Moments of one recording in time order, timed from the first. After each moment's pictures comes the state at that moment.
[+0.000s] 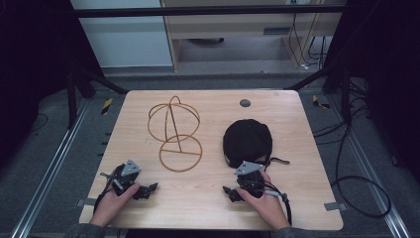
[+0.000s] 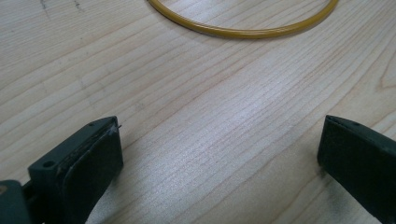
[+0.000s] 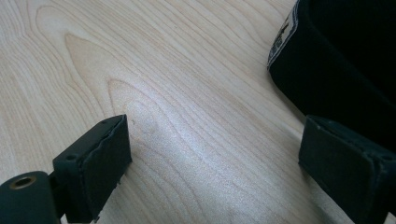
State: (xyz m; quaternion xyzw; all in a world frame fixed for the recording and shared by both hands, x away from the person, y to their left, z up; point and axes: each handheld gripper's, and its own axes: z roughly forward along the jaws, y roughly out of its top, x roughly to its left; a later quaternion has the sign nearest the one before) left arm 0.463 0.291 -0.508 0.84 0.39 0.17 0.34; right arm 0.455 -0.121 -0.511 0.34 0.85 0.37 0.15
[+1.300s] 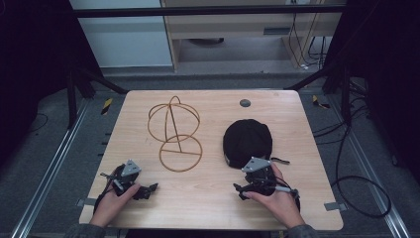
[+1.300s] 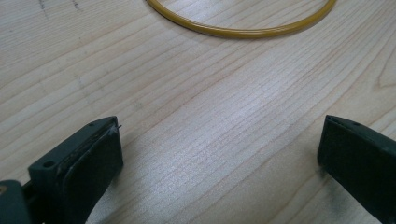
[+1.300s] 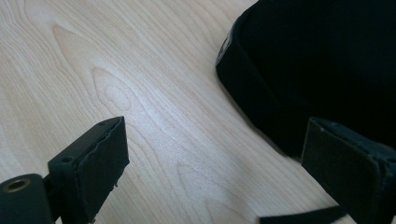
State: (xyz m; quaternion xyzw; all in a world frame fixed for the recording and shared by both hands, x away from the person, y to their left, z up) left arm 0.462 0.291 -0.508 0.84 0.39 0.17 0.34; right arm 0.447 -0.143 -0.470 0.33 0.87 0.32 0.20
